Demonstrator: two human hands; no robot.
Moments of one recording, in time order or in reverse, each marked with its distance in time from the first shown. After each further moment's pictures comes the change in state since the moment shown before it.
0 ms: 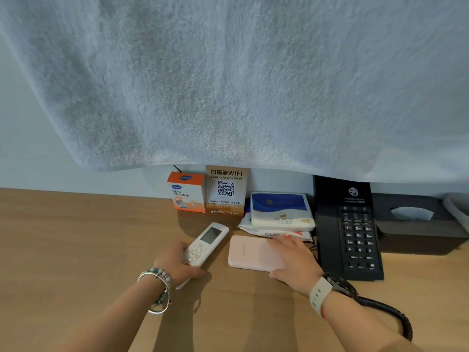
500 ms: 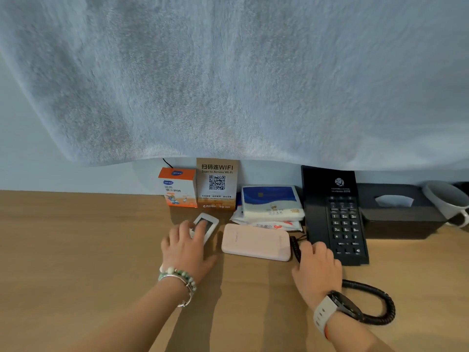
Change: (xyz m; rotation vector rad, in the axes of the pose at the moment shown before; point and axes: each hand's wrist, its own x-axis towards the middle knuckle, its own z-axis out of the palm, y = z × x) left_hand -0.028 0.040 0.021 0.390 0.425 0.260; right_hand -0.044 0.008 0.023 -0.186 0.379 0.429
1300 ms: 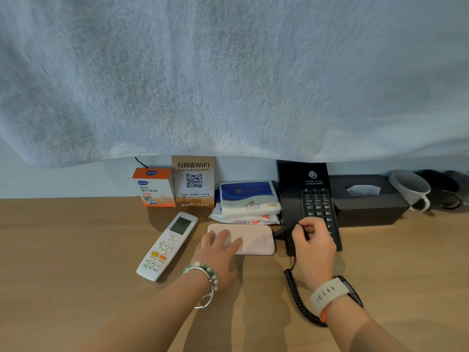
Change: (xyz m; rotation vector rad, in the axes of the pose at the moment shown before) left_hand 0.000 0.070 0.022 0.075 -0.371 0.389; right_hand 0.006 0.019 -0.038 1.031 0.340 0.230
